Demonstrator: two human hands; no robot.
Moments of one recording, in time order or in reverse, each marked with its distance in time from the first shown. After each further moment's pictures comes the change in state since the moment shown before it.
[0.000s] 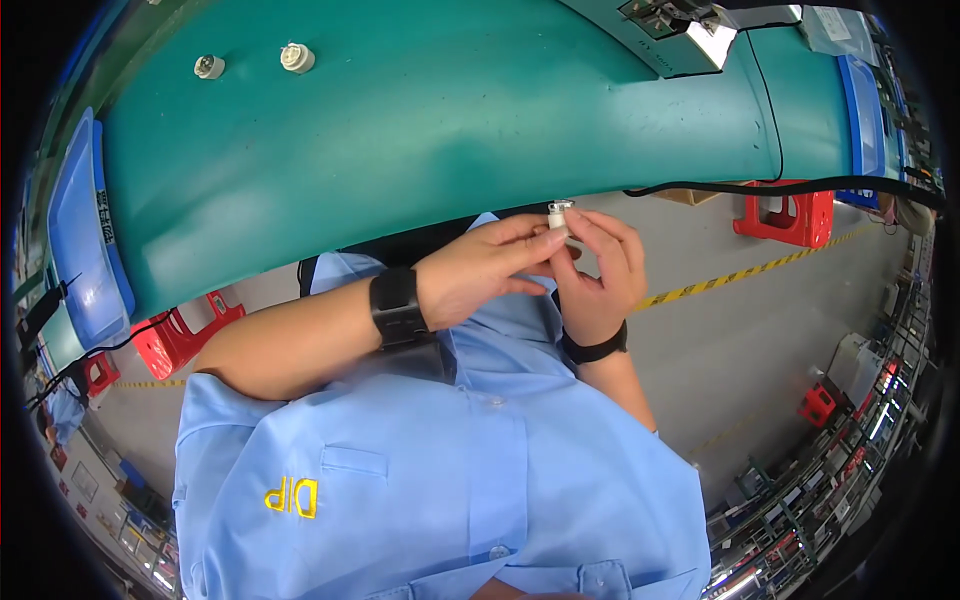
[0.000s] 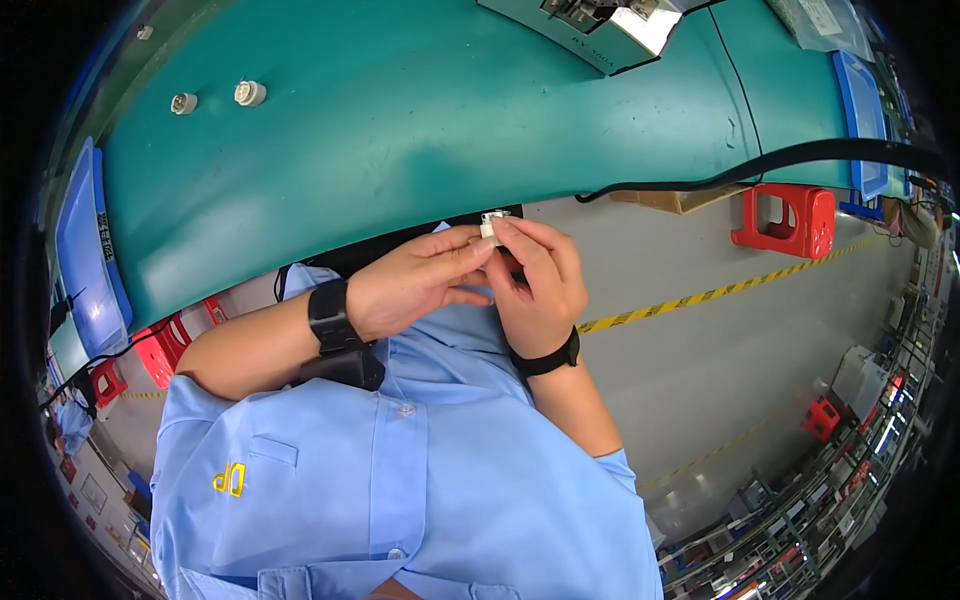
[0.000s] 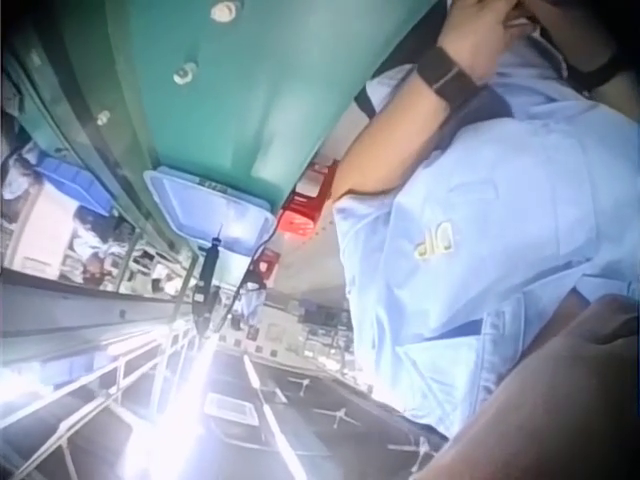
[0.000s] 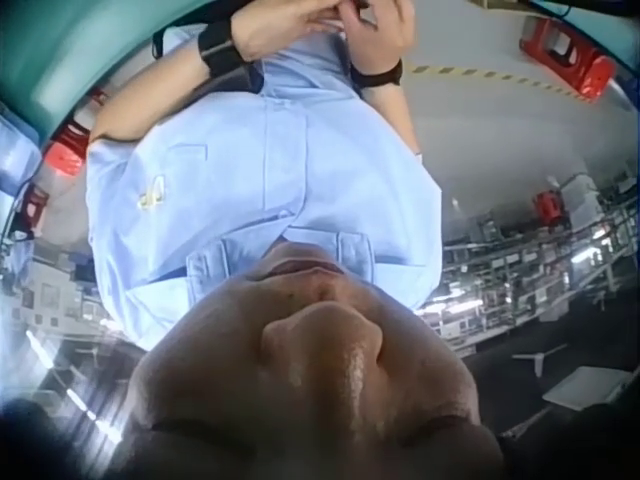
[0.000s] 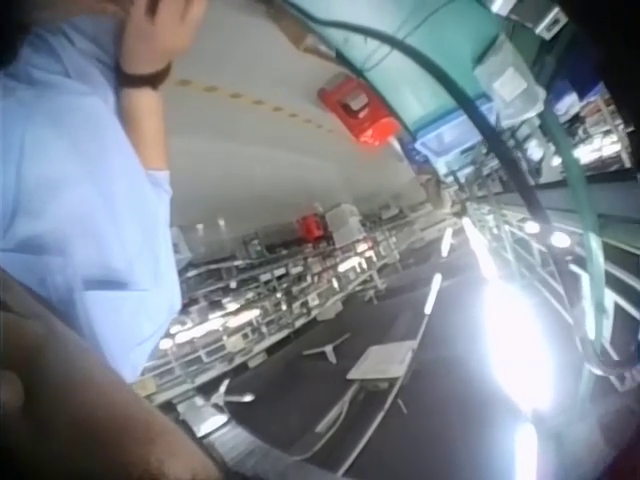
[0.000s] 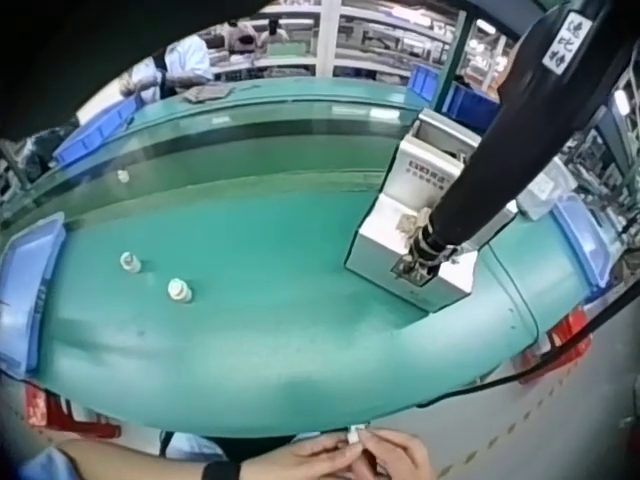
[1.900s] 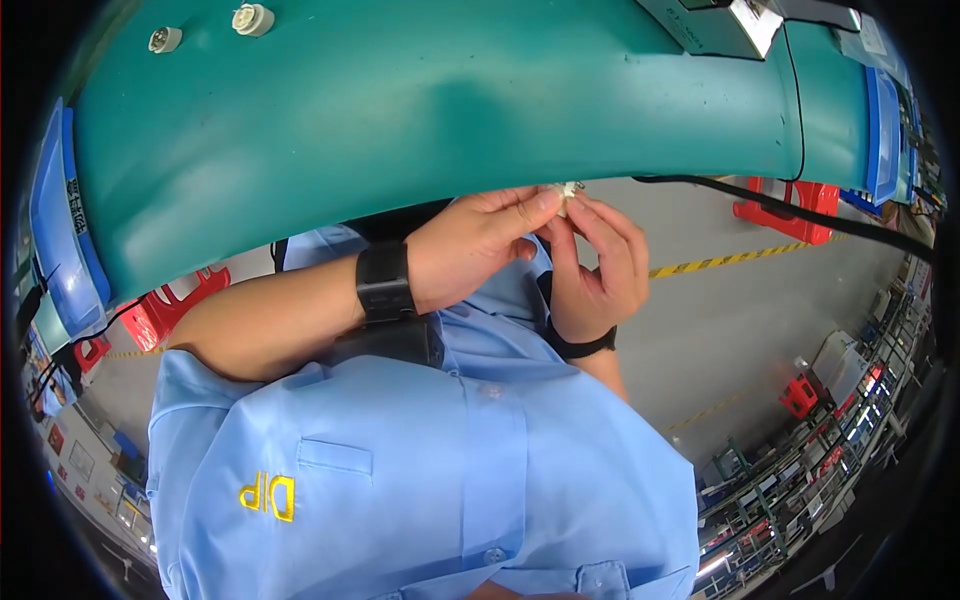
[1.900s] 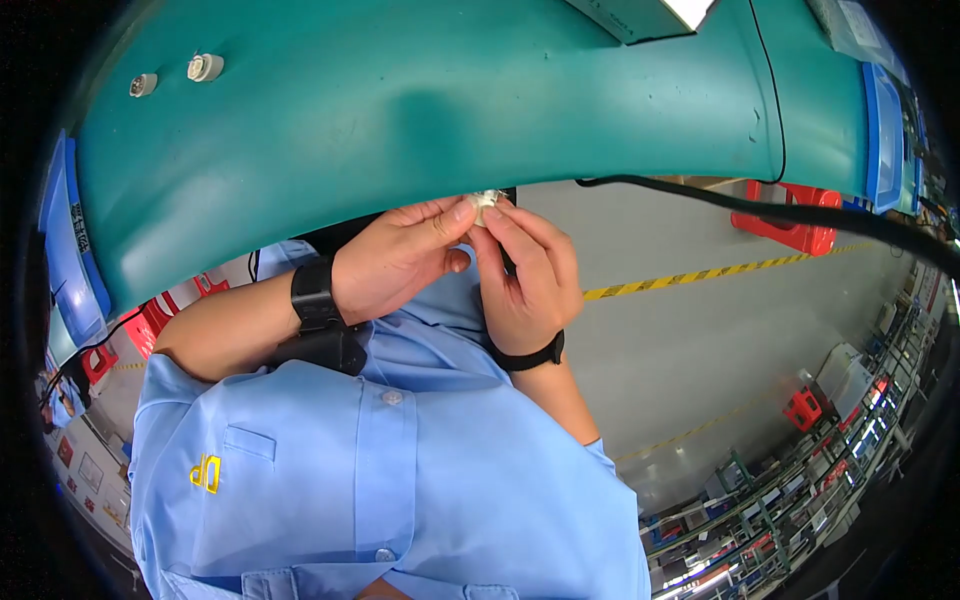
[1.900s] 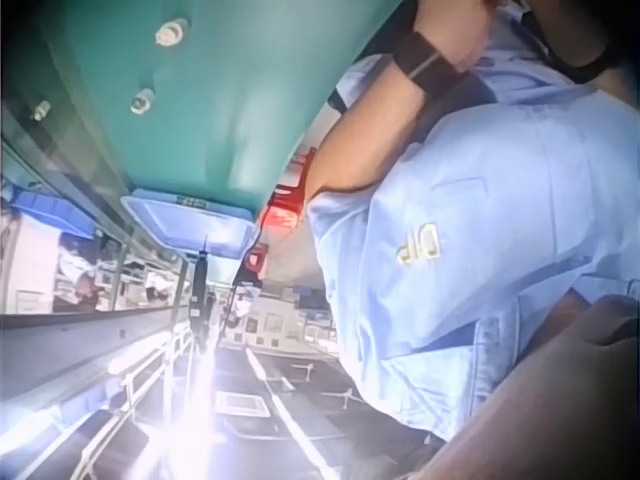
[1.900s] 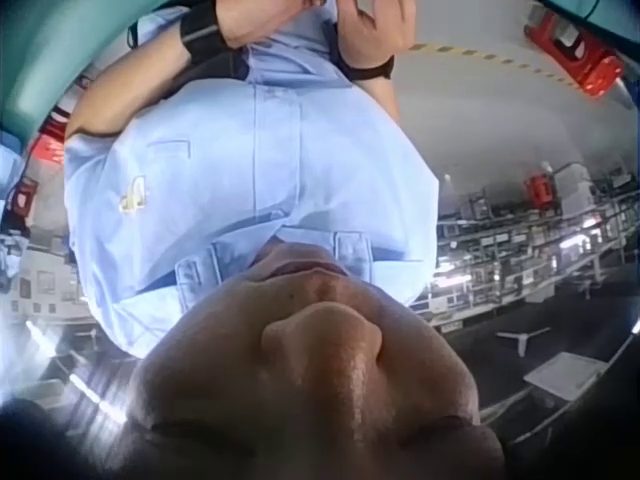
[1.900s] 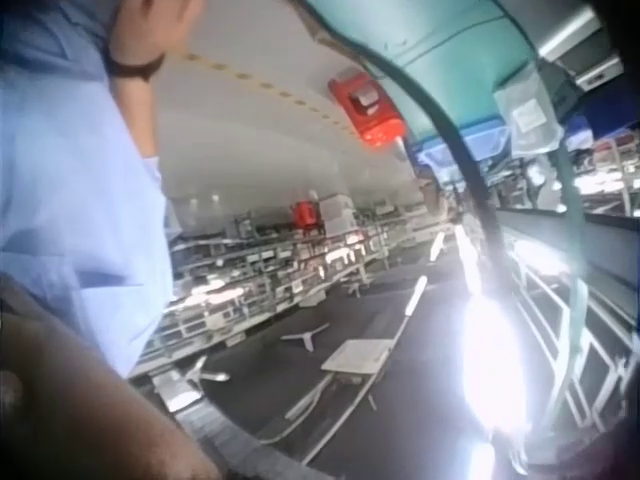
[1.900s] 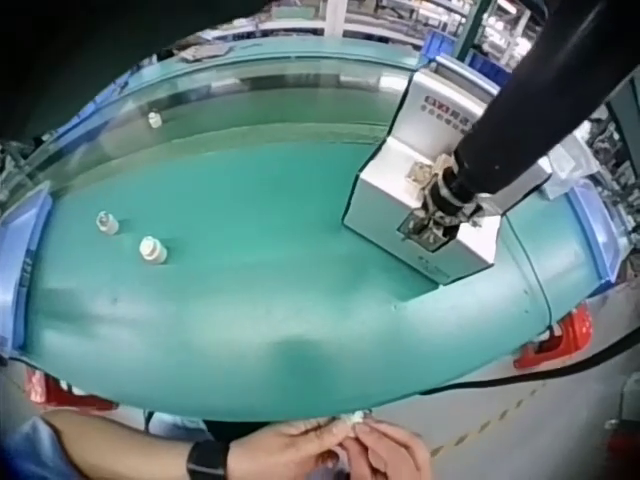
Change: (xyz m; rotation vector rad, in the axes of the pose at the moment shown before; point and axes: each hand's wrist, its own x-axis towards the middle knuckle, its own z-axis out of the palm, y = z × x) left_hand 0.015 -0.005 -0.002 -0.061 0.023 0.149; right_hand -0.003 0.002 0.008 0.013 0.097 0.003
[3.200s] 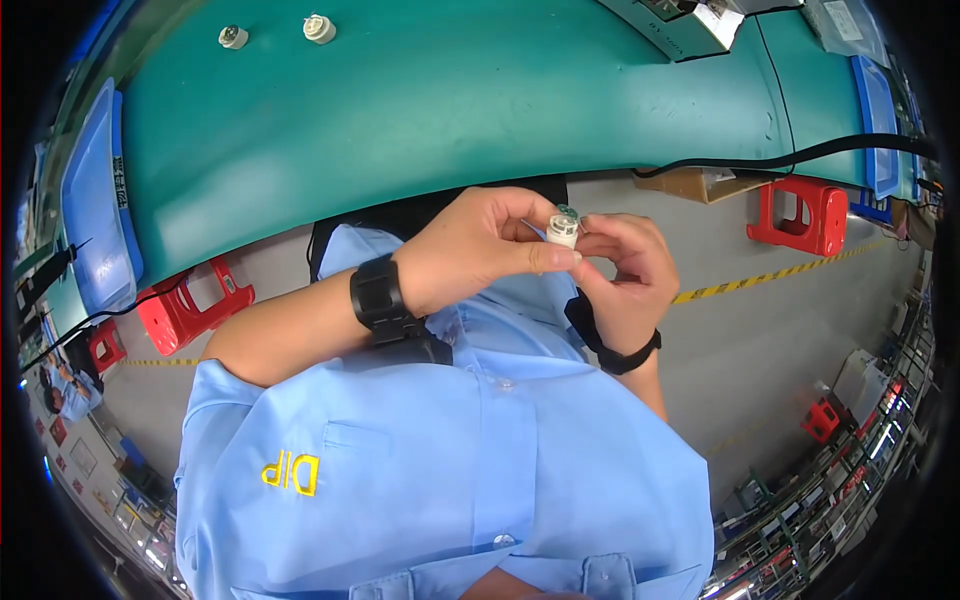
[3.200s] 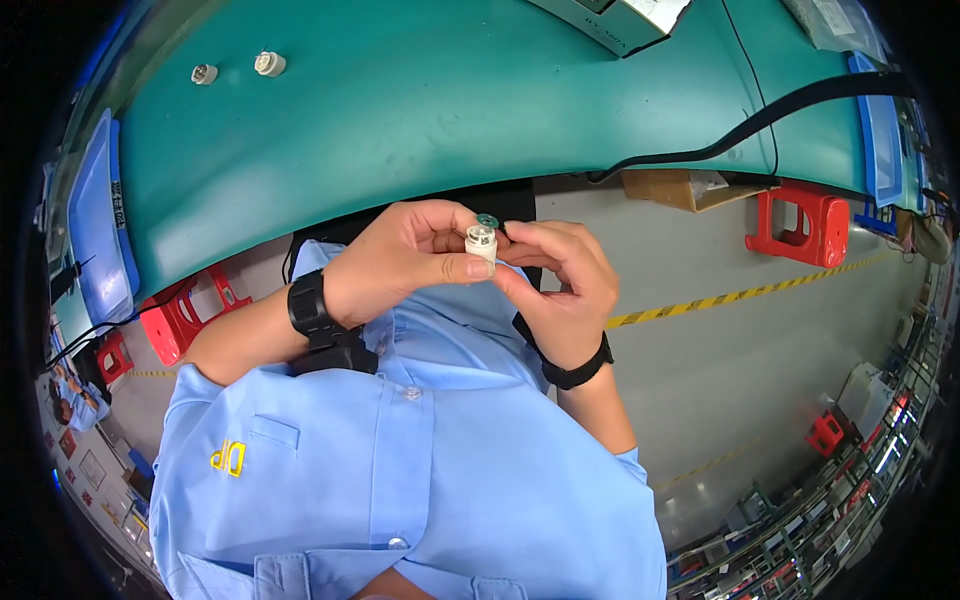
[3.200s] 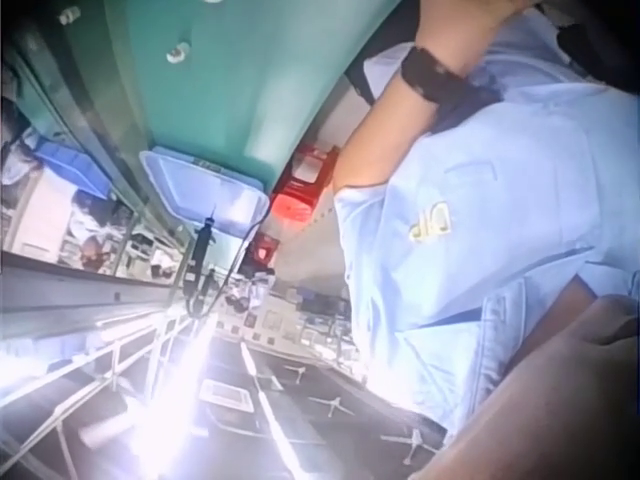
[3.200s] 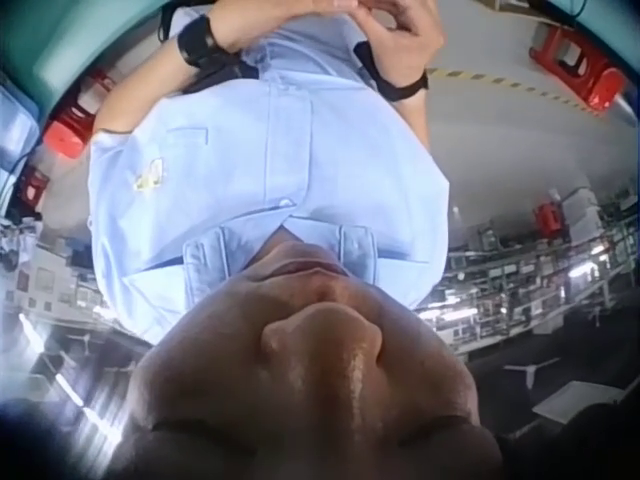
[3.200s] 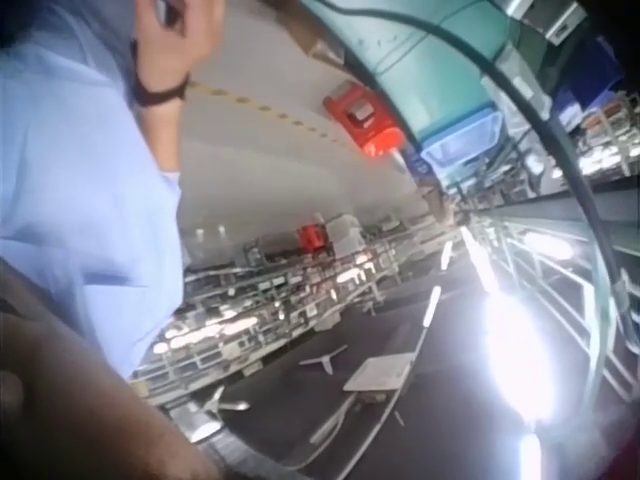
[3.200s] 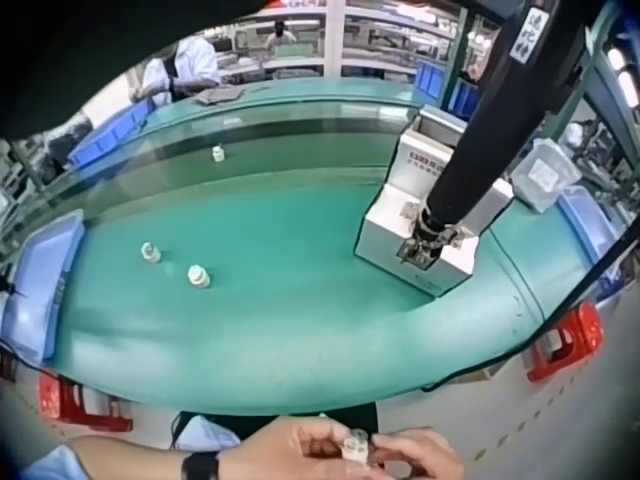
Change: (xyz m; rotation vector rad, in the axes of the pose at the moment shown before) left_hand -0.040 0.018 0.014 0.311 -0.002 0.118; right_hand 0.007 -0.010 -0.035 0.538 -0.257 0.221
